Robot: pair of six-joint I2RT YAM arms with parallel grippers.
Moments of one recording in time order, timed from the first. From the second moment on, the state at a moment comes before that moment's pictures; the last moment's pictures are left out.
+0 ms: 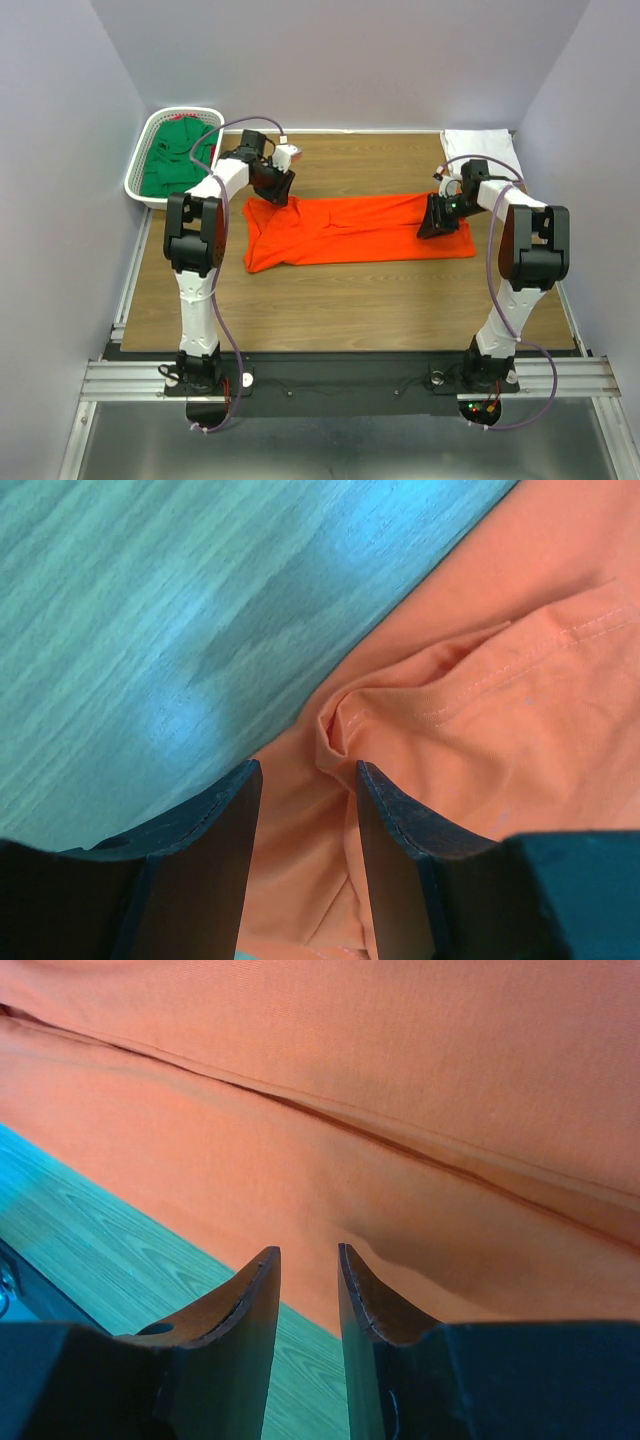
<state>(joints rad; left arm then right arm) -0.21 2.16 1.72 -0.59 0.40 0.40 -0.06 1.94 1.33 -0.71 -0.63 -0.10</state>
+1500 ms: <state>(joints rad) -0.32 1.97 1.56 -0.57 0.39 0.51 -0.06 1.97 1.35 -0.73 -0.62 -0.10</state>
